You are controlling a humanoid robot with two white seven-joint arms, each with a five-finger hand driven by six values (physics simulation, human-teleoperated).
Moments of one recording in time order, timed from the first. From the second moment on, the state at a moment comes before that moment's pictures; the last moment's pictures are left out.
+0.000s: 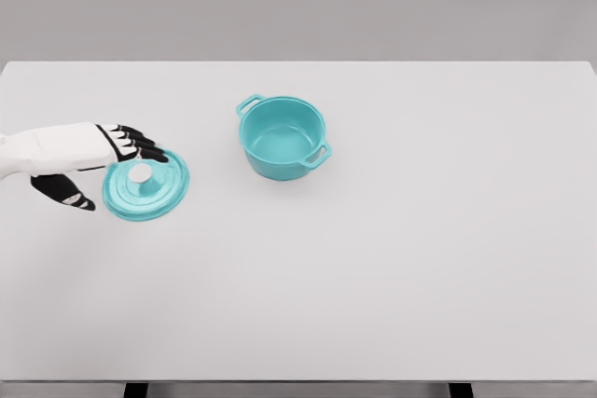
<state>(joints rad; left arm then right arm) -0.55 1.07 -0.63 -1.56 -0.13 -0.61 -0.56 0.00 0.00 0.12 0.11 0.06 -0.28 0.35</state>
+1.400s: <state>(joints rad) -0.73 0.80 -0.79 -1.16 -0.21 -0.61 -0.57 0.00 0.00 0.12 0.11 0.06 -0.28 0.35</state>
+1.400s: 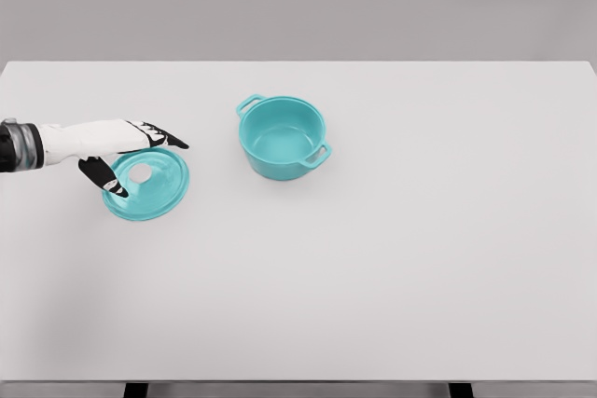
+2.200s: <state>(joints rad) -0.71 0.81 -0.79 -1.13 -0.22 -0.61 -0.57 0.00 0.00 0.12 0.11 0.06 -0.28 0.35</state>
